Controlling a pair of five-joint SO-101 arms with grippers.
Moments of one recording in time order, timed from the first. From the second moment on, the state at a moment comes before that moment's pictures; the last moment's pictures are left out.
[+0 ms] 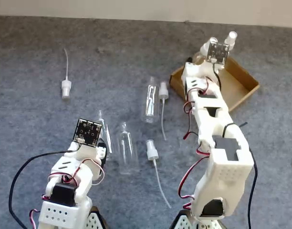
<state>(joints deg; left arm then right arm) 5.2 -103.0 96.0 57.1 0.7 -4.3 22.1 18.6 -13.1 -7.7</state>
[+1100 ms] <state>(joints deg) 5.2 -103.0 96.0 57.1 0.7 -4.3 22.9 20.6 -20.1 -7.7</state>
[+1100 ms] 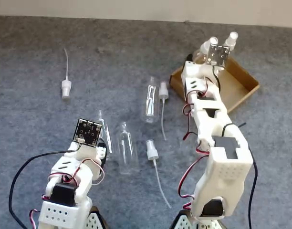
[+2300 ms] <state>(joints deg) 5.2 -103.0 96.0 57.1 0.7 -4.7 23.1 23.8 -20.9 -7.8</state>
